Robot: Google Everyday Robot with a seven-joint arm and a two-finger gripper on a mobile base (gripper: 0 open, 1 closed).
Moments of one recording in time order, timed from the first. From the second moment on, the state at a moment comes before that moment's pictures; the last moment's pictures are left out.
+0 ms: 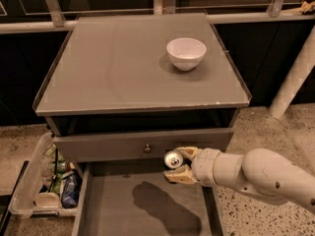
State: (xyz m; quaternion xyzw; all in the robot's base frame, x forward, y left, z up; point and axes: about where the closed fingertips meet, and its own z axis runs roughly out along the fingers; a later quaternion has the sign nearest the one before) arm 0.471 -0.075 0.663 -0.47 0.74 0.17 0.44
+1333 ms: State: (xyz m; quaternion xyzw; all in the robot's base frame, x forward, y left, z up) arm 0.515 -0.023 0.498 -0.41 0.75 0.23 0.47
